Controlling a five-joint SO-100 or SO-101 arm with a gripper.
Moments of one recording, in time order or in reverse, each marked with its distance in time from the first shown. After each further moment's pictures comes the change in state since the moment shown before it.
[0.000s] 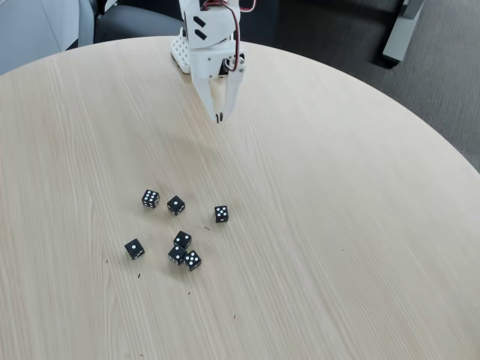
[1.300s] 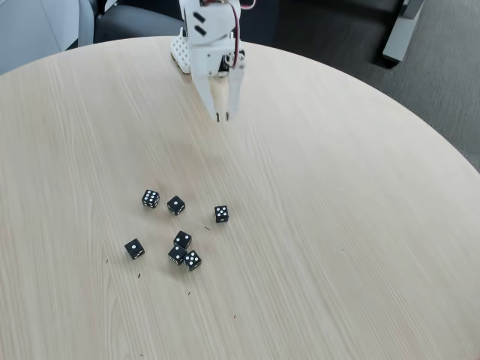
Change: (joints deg) arm -0.1 -0.2 -4.1 0.0 2.6
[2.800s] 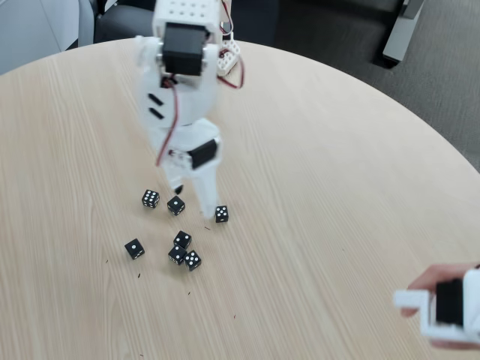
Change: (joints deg) arm 15.2 -93.7 -83.4 0.8 37.6
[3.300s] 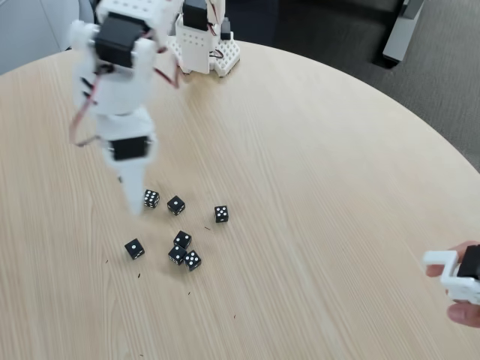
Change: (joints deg) arm 13.4 -0.4 0.0 0.0 9.3
